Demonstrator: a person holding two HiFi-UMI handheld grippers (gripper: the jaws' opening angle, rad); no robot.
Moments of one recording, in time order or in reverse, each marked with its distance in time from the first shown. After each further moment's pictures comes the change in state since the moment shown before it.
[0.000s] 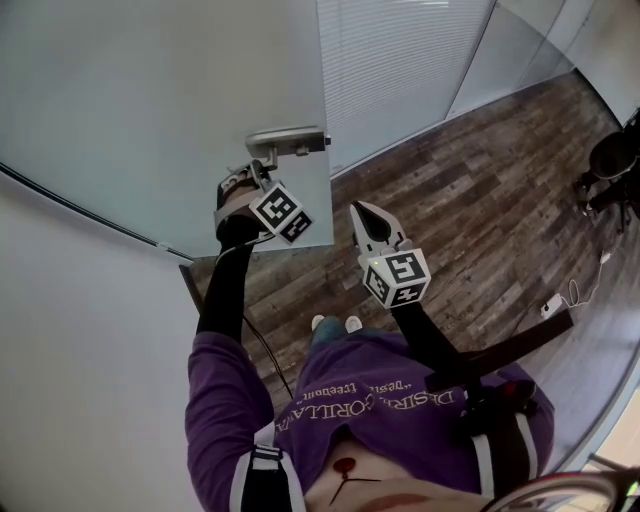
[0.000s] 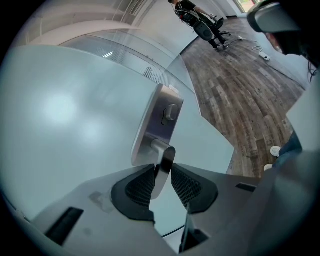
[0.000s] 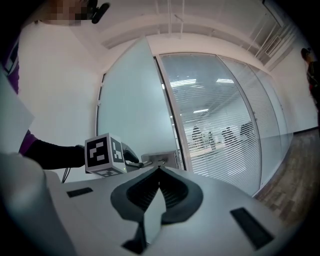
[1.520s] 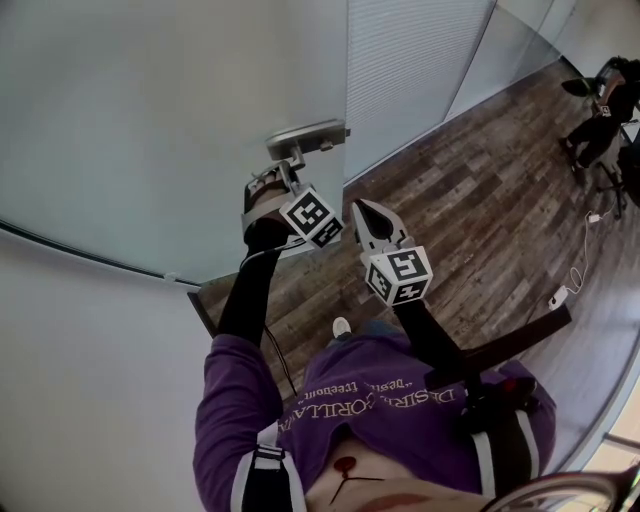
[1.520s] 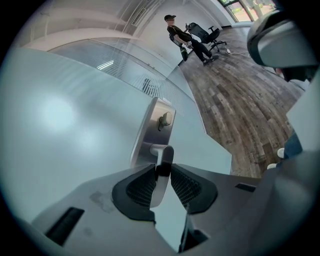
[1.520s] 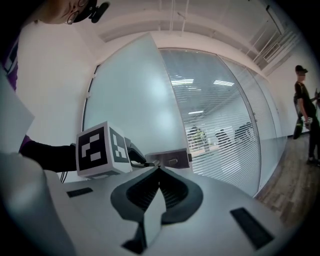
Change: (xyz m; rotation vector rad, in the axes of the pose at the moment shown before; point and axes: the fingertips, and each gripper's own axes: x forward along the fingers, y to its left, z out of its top) left arm 0.069 0.043 0.030 0.013 -0.136 -0.014; right arm 0.112 0.008 0.007 -0.012 -0.010 -0.087
